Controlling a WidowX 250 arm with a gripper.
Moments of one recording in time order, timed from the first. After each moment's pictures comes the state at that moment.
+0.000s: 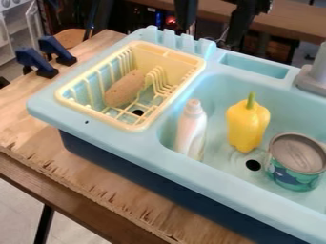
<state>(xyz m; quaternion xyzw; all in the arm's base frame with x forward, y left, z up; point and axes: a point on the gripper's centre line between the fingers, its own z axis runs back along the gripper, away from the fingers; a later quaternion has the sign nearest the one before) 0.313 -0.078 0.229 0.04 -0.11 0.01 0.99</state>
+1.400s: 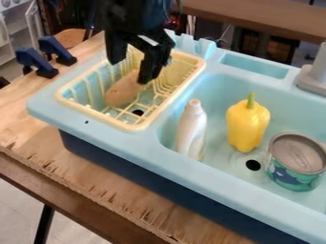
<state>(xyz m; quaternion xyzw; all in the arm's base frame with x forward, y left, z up) 0.314 0.010 0.153 0.10 -0.03 -0.07 0.99</state>
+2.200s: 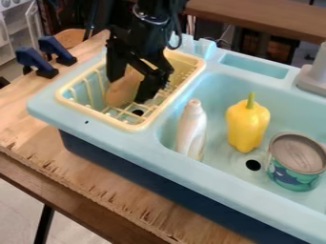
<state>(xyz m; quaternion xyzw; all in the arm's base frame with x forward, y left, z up) 0.315 0.022 0.126 0.14 0.00 -0.05 0.99</state>
